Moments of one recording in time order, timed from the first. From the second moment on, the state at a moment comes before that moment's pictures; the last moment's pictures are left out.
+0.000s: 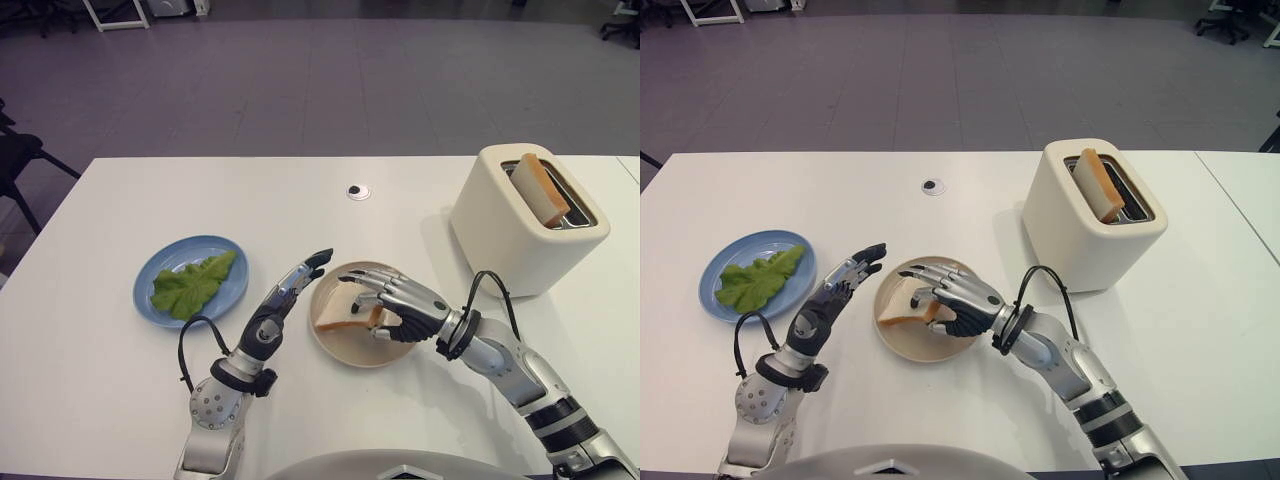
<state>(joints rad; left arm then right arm) 0.34 0.24 -0.13 -0.27 -0.14 -0.50 -0.38 -0.05 -0.53 0.40 -0.07 -0.59 -0.57 0.20</state>
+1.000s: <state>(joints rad) 0.16 0.79 0.12 0.13 0.98 -0.14 0.10 0.06 -0.51 0.32 -0.11 -0.39 -0.60 0.27</state>
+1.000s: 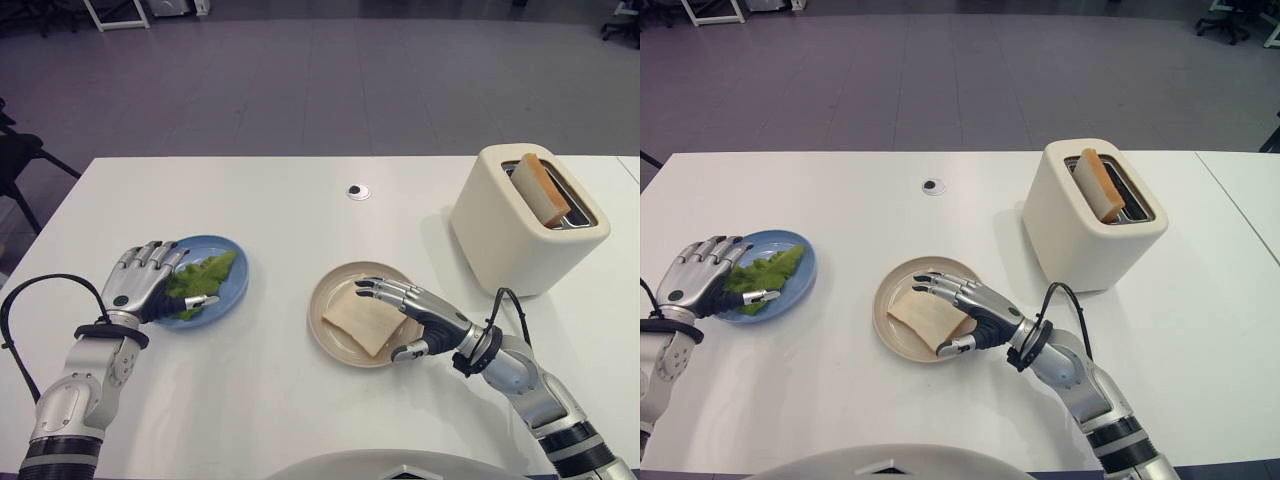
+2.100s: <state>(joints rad) 0.20 0.79 0.16 -0.37 0.78 -0.09 0.05 0.05 -0.48 0.22 -0.11 -0.37 -0.56 0.24</state>
